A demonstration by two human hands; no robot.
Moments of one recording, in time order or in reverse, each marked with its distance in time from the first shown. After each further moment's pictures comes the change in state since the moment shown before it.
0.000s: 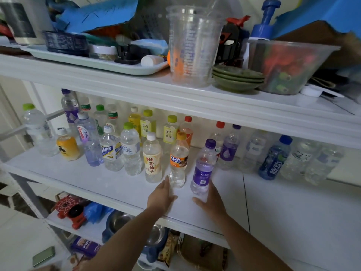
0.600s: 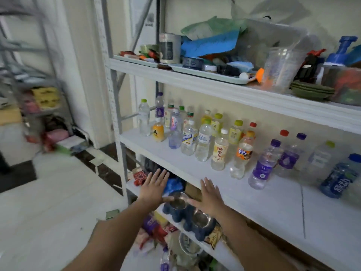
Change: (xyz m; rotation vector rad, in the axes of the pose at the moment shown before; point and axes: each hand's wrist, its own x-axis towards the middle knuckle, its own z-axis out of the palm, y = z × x) left_hand -0.222 -0.163 -0.117 0.566 0.075 -0.105; right_hand -0.124 -0.142 0.120 -0.619 -0.388 -0.370
